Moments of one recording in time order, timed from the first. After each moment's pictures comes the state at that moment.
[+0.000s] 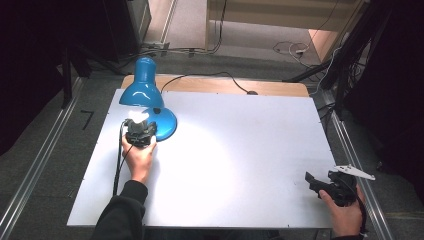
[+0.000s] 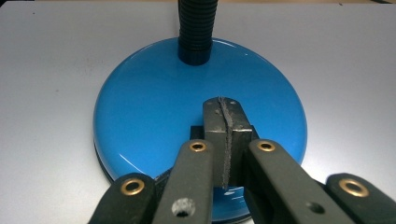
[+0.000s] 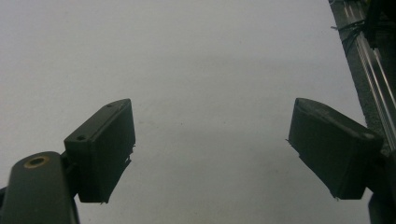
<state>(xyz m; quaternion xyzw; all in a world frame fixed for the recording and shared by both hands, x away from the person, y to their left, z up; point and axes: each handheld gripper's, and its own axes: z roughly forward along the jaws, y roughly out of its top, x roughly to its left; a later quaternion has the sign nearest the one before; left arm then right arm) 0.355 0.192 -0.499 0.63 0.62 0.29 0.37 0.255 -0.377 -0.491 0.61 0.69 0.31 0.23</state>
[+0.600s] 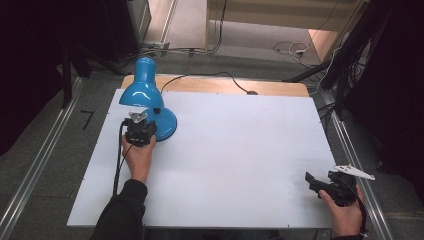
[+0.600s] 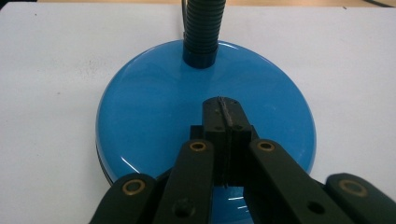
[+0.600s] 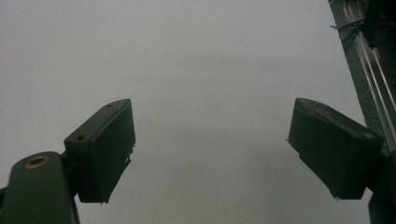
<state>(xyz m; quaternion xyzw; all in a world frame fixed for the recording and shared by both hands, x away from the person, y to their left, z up) 0.358 0.196 -0.500 0.62 0.62 0.28 0.38 0.255 -0.377 -0.492 0.61 0.69 0.31 0.23</state>
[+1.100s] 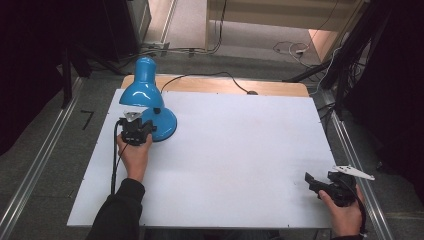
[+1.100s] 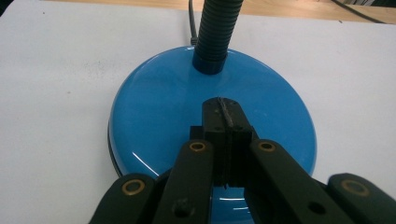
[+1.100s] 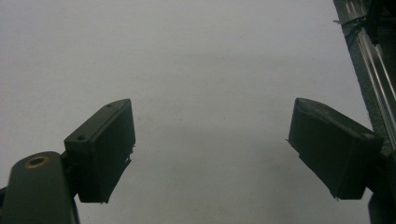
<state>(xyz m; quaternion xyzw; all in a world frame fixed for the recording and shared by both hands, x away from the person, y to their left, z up) 0.356 0.205 -0.496 0.61 0.63 0.28 0.40 0.255 -0.378 -0.493 0.61 0.69 0.31 0.23</state>
